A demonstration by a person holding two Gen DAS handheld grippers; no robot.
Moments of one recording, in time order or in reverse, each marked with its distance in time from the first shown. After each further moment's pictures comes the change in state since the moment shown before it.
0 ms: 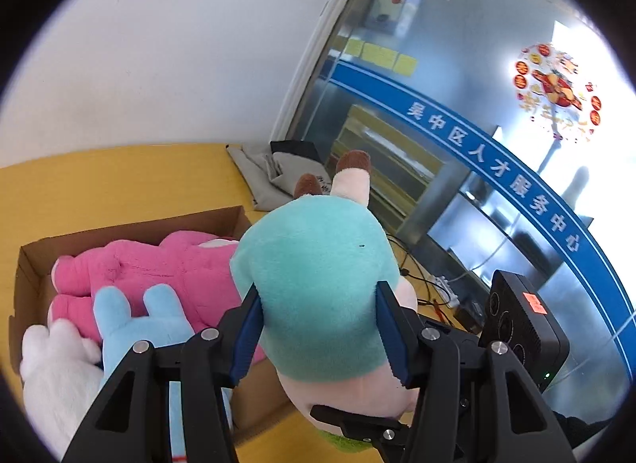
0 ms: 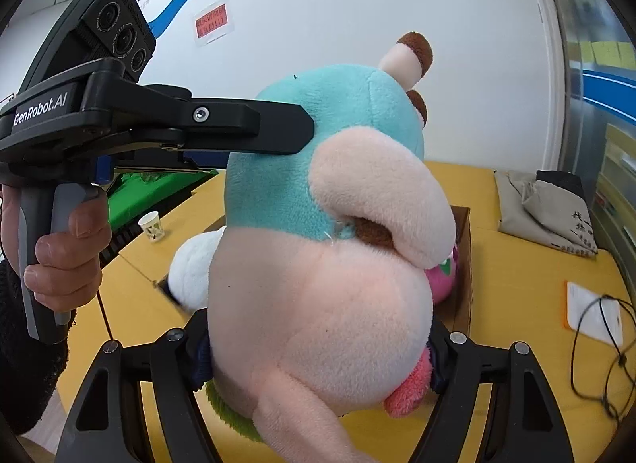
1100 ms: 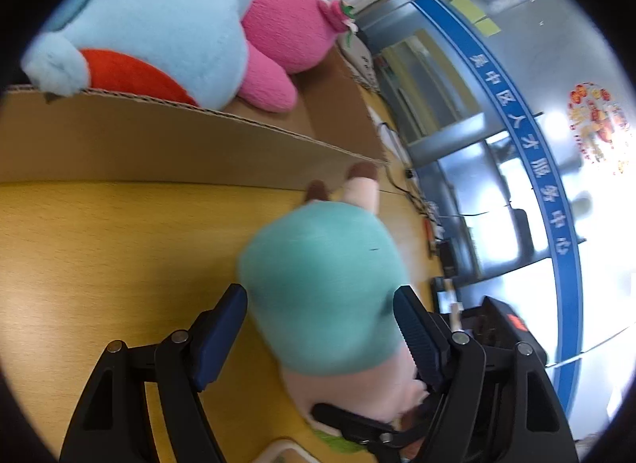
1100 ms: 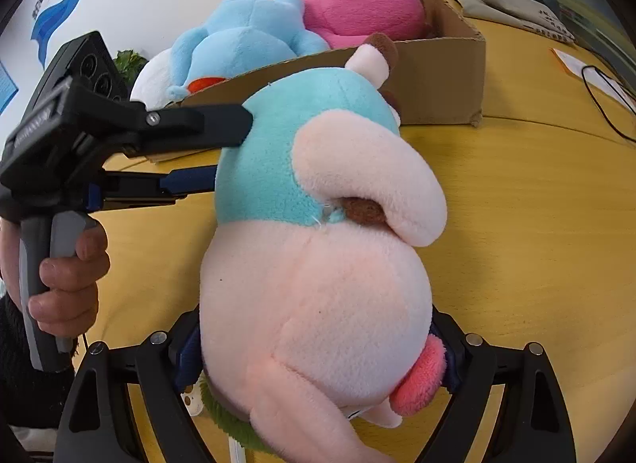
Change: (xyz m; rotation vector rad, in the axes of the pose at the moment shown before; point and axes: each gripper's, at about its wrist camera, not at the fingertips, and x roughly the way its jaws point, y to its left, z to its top) left arm 0.045 0.030 -0.221 -0.449 0.251 -0.183; right arm 0.042 0.018 -0.190 0.281 0.391 -0.032
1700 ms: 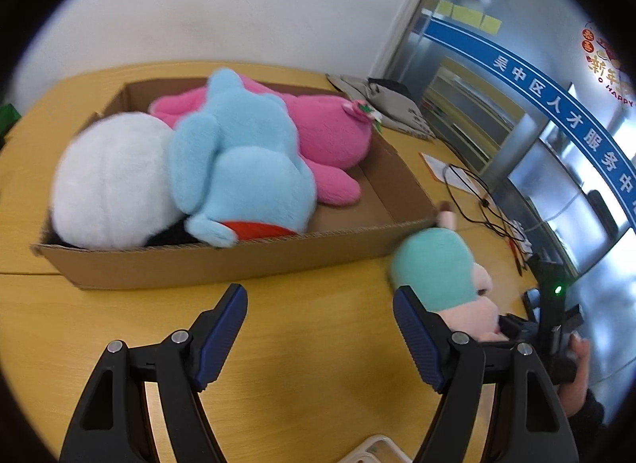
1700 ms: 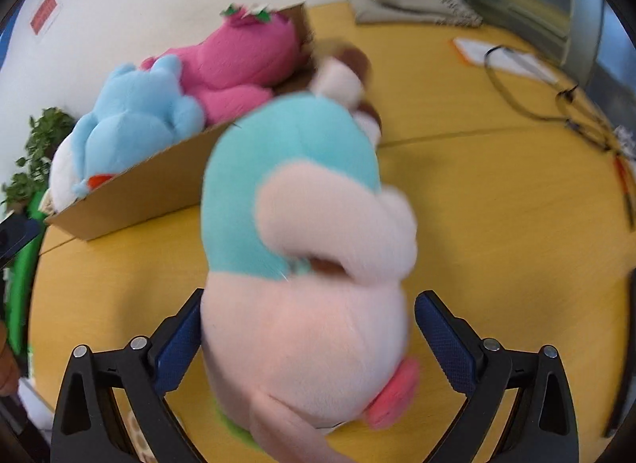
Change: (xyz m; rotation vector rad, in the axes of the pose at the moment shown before) left arm -0.075 -0.052 -0.006 0.252 -0.221 0.444; right arm -0.014 -0.058 0.038 0.209 -0.033 -0.188
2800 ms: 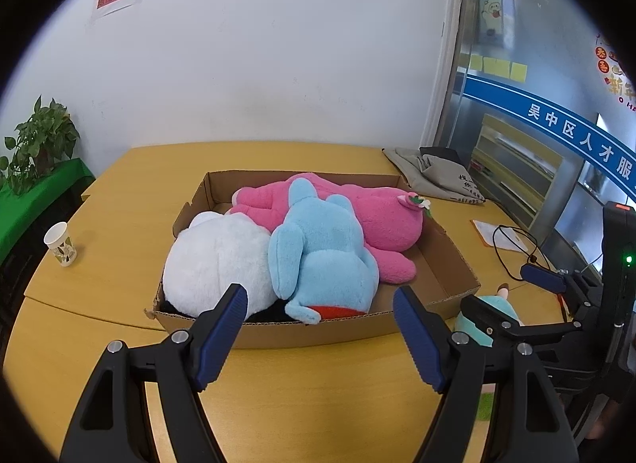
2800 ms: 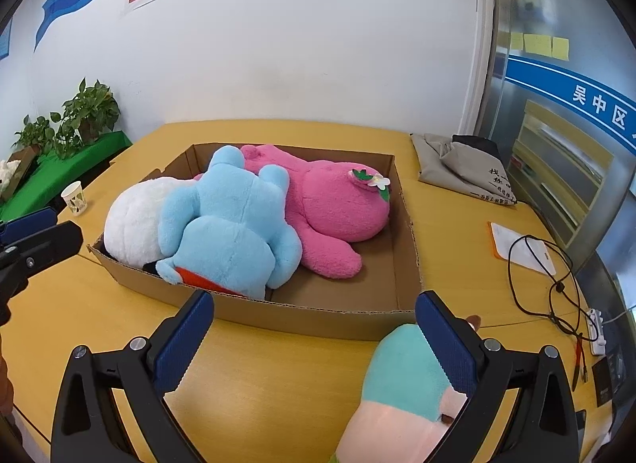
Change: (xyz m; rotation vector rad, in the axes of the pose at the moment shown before) left arm -0.088 -0.008 0.022 0.023 -0.281 0.310; right arm -0.080 0.128 0.063 -0.333 -0.350 -0.118
